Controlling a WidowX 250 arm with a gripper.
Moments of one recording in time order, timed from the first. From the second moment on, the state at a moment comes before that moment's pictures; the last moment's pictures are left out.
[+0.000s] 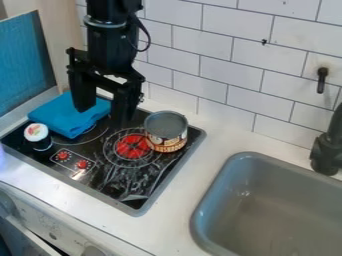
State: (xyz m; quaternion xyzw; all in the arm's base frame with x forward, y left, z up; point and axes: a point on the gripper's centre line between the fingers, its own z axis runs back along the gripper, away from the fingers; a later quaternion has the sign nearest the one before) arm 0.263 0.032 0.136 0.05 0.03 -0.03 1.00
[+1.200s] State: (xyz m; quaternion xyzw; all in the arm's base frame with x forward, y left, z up) arm 0.240 0.150 0.123 0.08 0.04 0.04 1.00
